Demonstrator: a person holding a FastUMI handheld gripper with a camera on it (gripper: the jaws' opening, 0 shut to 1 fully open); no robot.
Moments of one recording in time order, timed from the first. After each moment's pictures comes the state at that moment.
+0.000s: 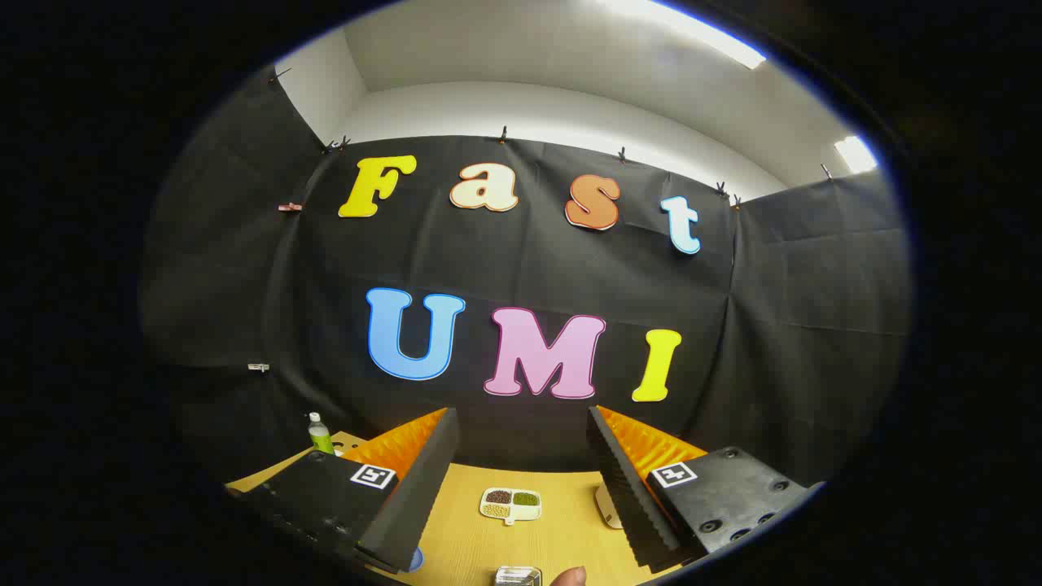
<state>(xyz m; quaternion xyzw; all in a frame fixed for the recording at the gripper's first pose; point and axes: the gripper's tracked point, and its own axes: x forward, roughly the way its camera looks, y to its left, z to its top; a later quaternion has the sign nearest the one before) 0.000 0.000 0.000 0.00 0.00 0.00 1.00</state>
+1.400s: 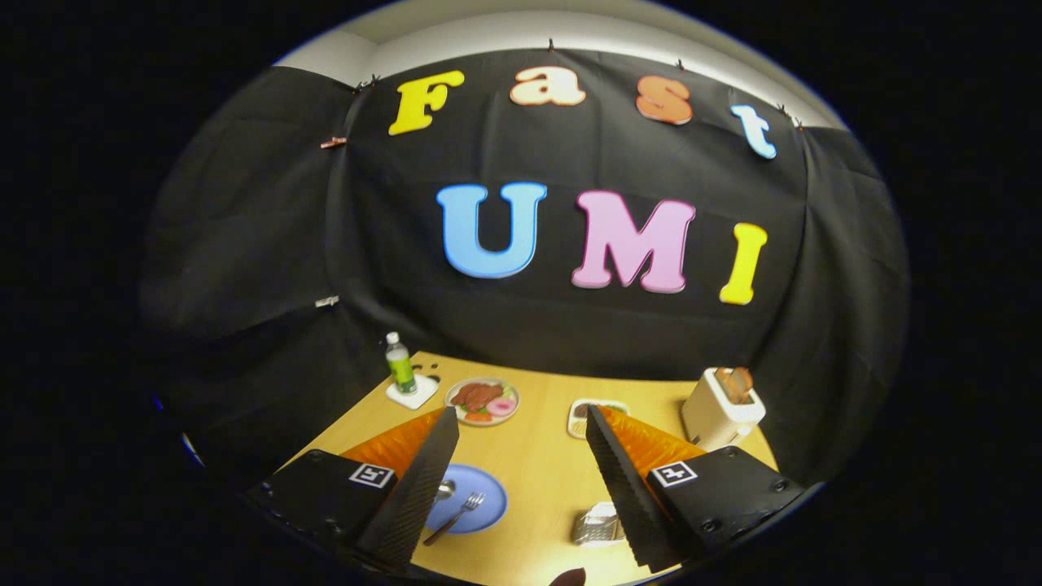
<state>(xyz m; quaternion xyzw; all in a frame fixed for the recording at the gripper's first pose) -0.018 0.142 -0.144 0.05 0.23 0.13 0.96</state>
